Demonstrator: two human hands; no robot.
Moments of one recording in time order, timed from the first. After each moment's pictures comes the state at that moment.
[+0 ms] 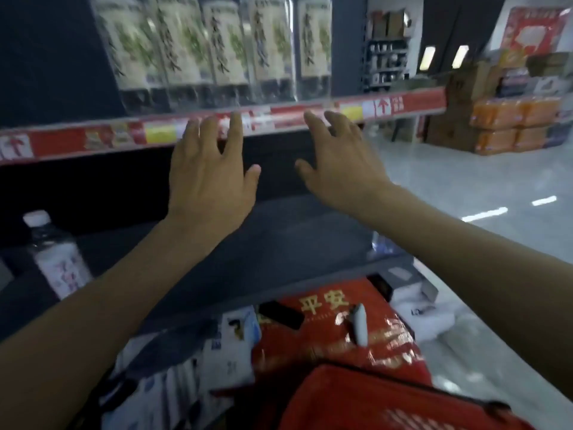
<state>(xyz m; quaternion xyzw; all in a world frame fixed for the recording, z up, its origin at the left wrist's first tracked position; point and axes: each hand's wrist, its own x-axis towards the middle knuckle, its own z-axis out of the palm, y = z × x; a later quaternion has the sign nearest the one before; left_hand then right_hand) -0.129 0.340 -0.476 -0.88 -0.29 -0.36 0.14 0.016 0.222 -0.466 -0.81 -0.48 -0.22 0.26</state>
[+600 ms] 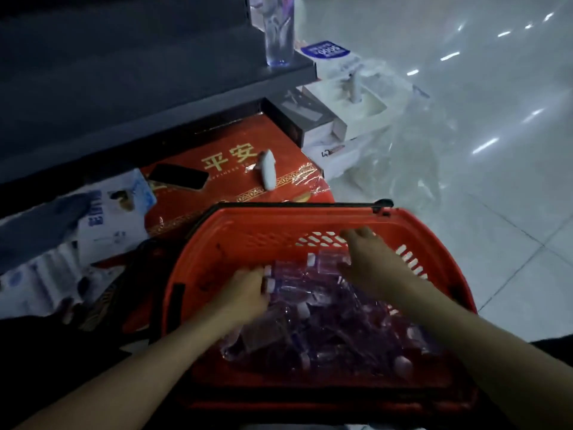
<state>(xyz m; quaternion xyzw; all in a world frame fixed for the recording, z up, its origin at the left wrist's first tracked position) -0.116 0.172 -0.878 -0.93 -0.20 0.19 -0.23 0.014 -0.018 -0.828 -0.94 -0.27 0.20 0.10</state>
